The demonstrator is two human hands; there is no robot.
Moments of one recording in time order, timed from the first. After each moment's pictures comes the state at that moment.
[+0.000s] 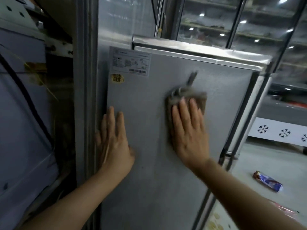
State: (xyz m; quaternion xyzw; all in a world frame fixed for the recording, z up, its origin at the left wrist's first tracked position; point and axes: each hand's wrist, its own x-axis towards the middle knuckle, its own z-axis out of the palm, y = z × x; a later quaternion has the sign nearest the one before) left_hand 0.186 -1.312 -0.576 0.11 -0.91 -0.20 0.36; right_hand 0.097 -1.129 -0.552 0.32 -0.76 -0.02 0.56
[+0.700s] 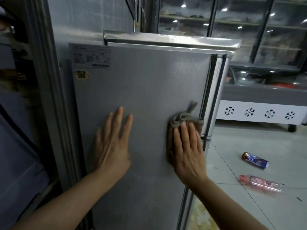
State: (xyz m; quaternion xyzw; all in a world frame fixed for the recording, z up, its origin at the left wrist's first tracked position) left_hand 0.182 -1.267 -0.586 0.01 -0.94 -0.08 0.34; right_hand 0.111 -1.058 -0.629 0.23 -0.81 -0.03 0.54
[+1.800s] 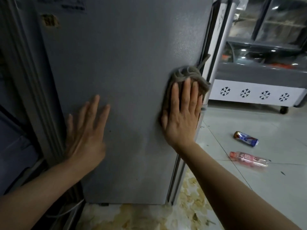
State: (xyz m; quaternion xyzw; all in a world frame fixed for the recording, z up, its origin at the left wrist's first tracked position) left_hand 0.191 -1.287 -0.643 0.03 -0.95 -0.03 0.30; right_hand 0.091 -1.068 -0.624 0.17 -0.80 0.11 0.57
